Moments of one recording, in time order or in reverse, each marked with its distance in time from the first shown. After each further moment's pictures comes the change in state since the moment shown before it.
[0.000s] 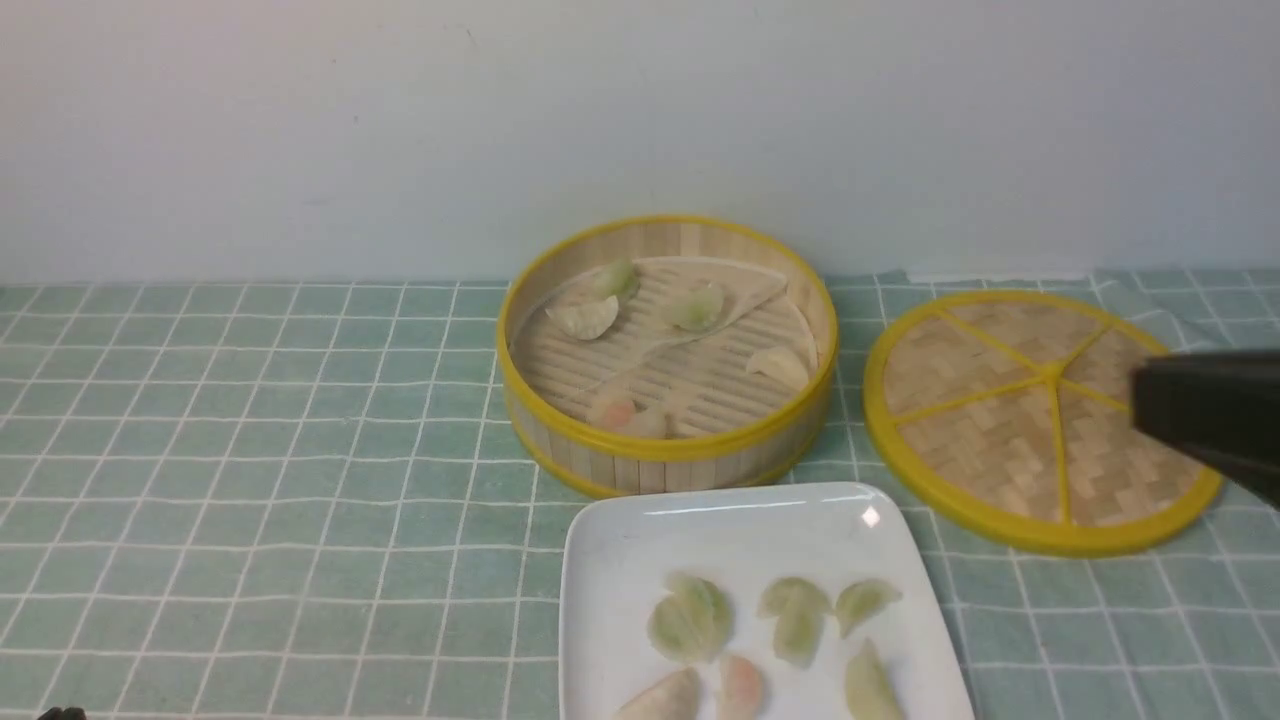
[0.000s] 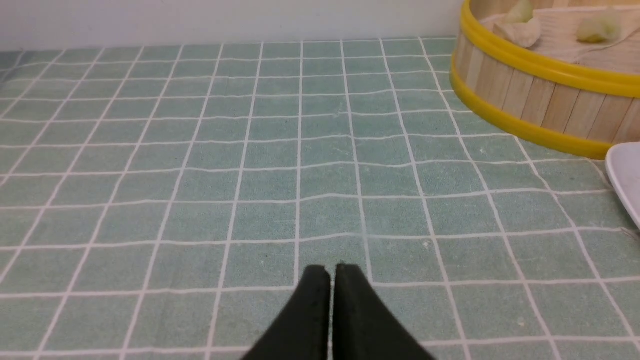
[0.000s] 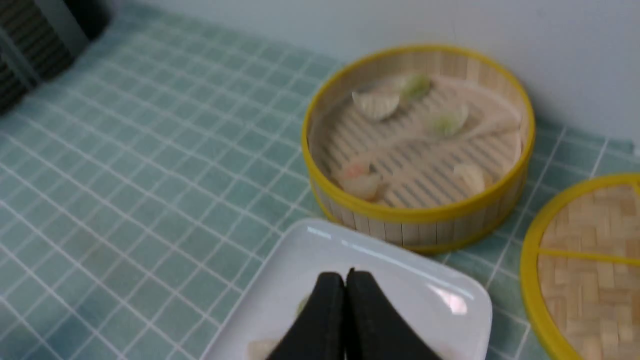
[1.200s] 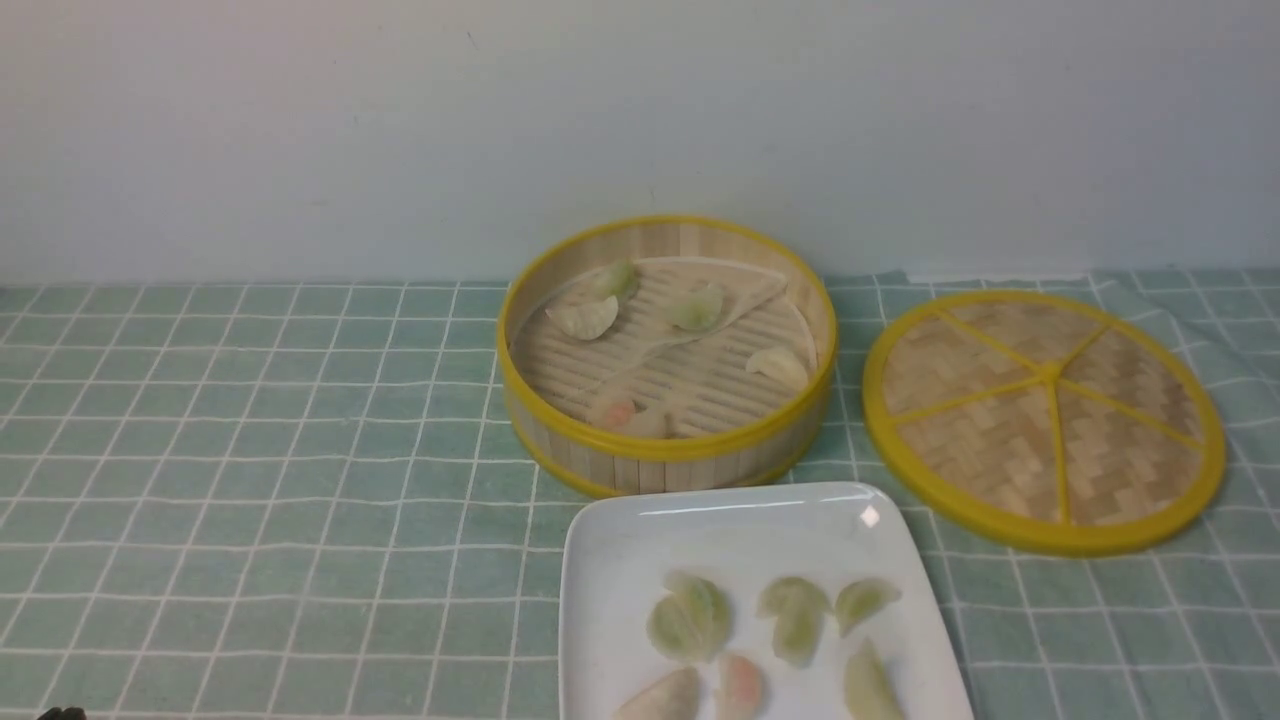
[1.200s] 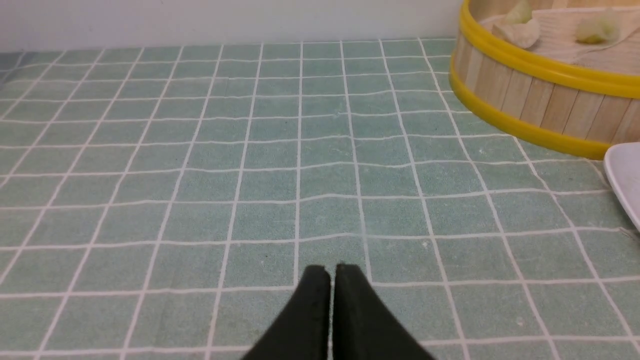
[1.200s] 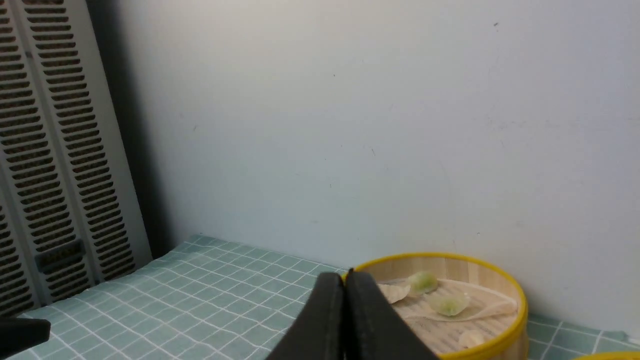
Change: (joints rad) right arm 0.000 -0.607 0.418 -0.060 -0.273 -0.011; left arm 0.000 0.000 0.000 0.000 0.000 0.000
